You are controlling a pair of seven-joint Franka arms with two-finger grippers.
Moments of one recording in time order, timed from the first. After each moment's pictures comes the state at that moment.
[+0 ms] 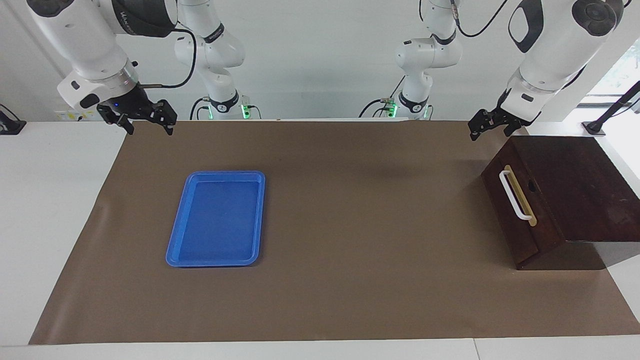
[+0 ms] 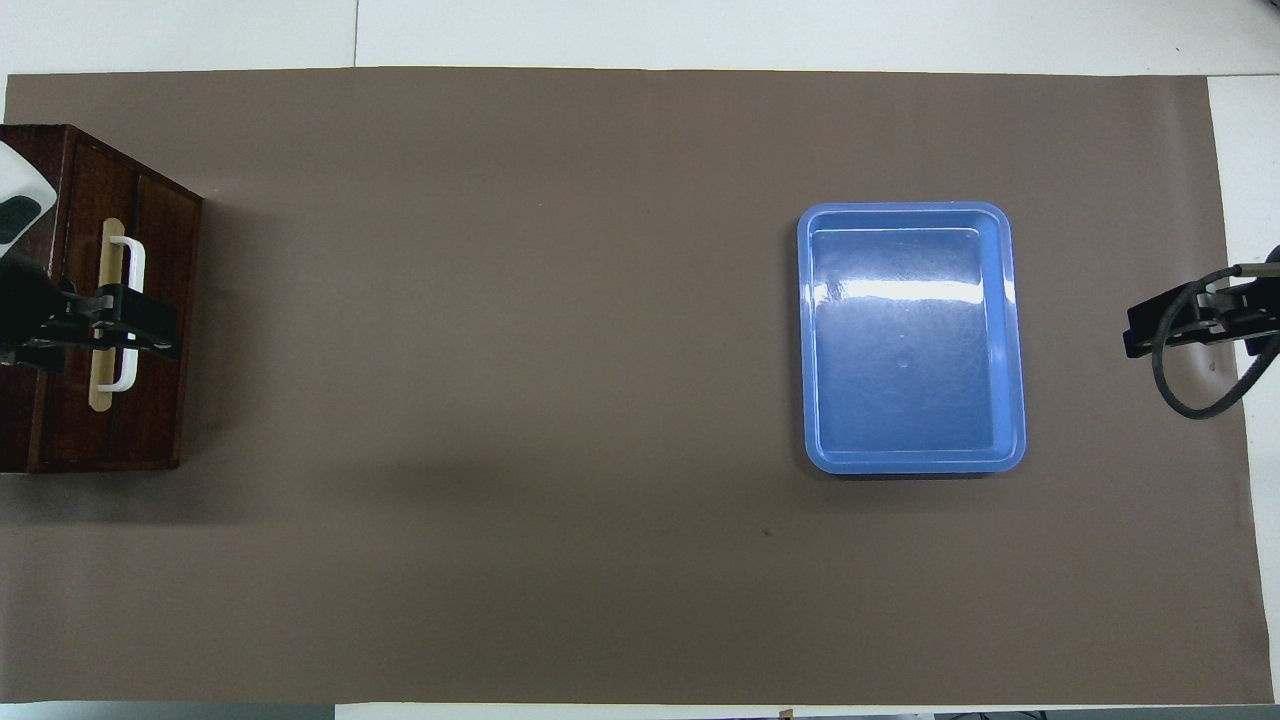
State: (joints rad) left arm -0.01 -0.01 -0.08 -1.63 0.02 1.48 -0.12; right arm -0.07 0.00 0.04 -1.58 -0.04 1.44 -0.01
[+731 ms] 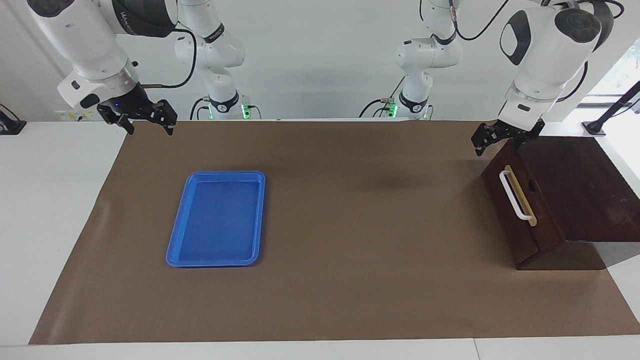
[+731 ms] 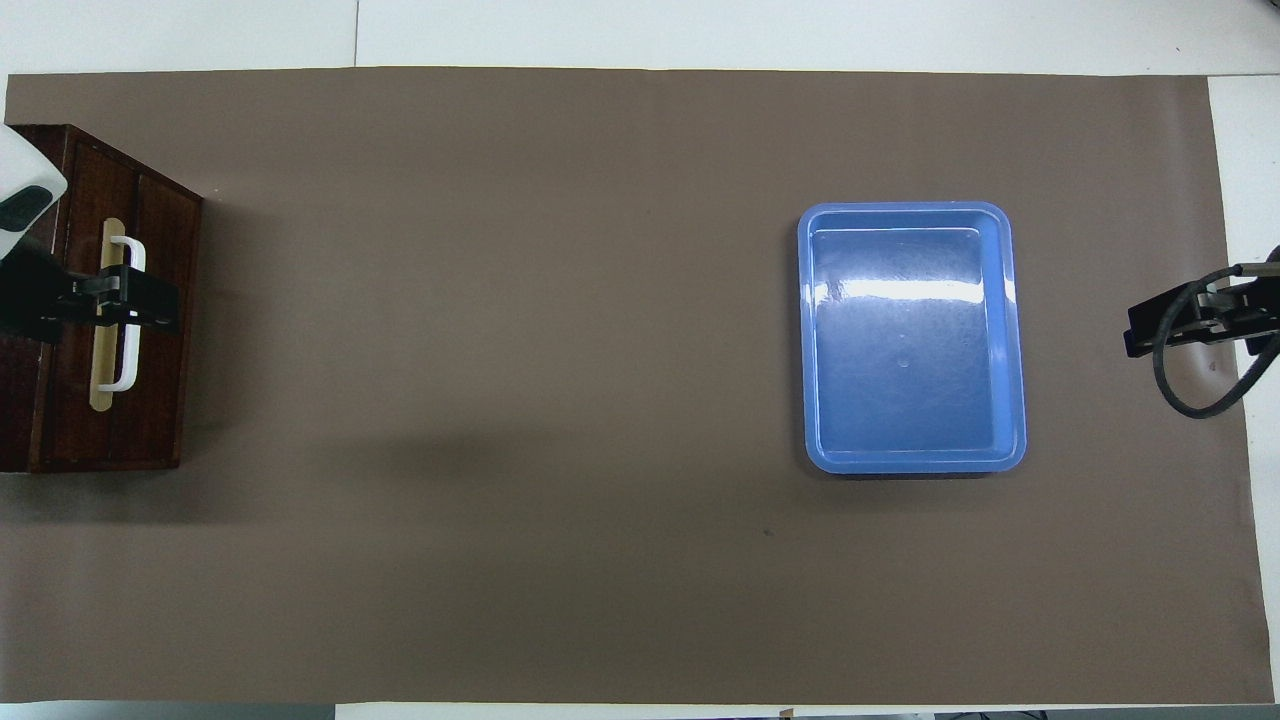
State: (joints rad) left arm -0.02 -0.01 -0.08 -1.75 0.11 1.74 -0.10; right arm -0.07 0.00 0.04 -1.58 -0.04 1.44 -0.01
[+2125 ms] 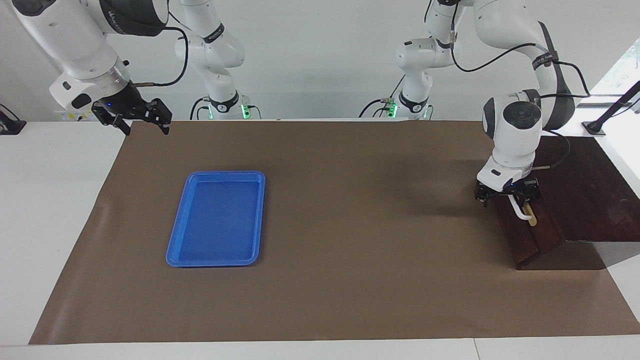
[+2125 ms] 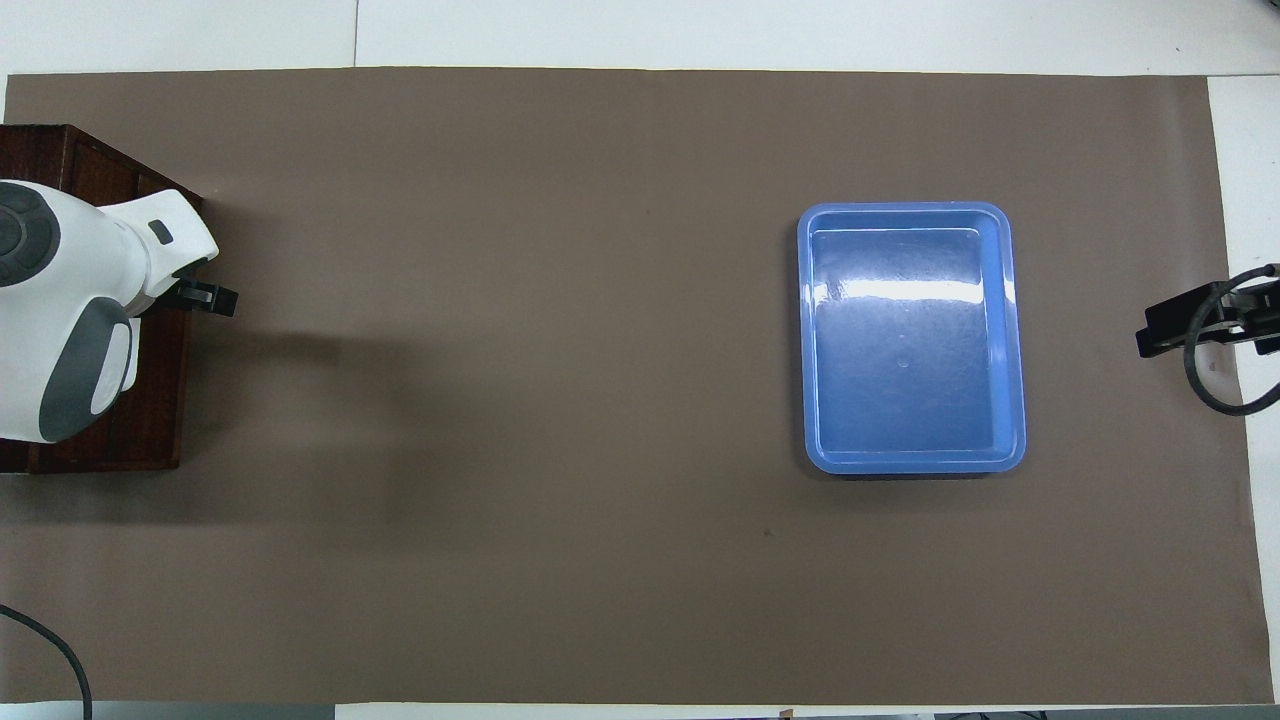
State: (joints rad) left arm 0.05 0.15 -0.07 -2.00 0.41 2.25 0.02; right arm -0.11 0.00 0.04 -1.58 -0.01 1.44 -0.06
